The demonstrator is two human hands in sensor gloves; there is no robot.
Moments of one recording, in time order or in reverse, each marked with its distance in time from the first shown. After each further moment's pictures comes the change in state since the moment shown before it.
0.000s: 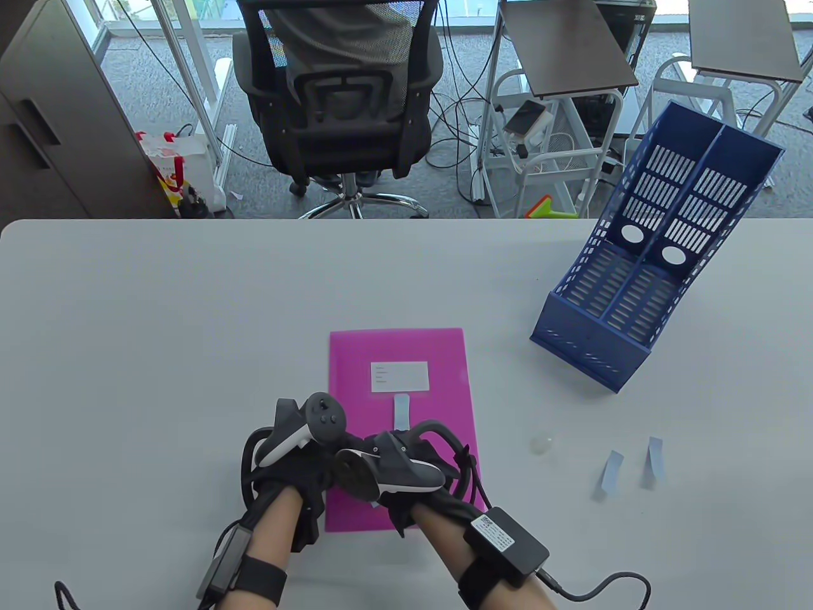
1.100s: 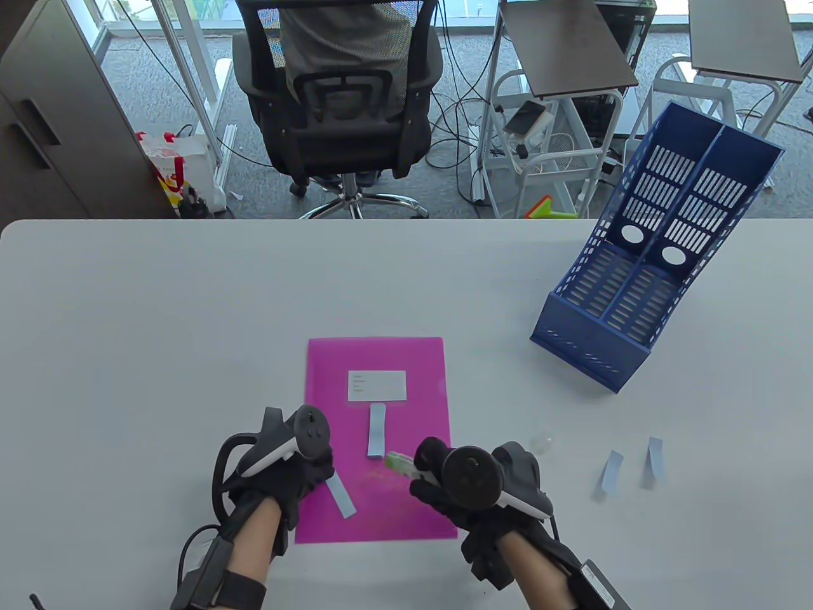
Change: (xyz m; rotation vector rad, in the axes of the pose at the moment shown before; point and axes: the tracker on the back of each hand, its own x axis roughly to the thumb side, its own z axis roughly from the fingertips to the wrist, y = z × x) left_hand -0.027 0.003 0.024 0.009 0.070 -0.162; right_hand -0.075 0.014 0.088 -0.133 0.182 -0.487
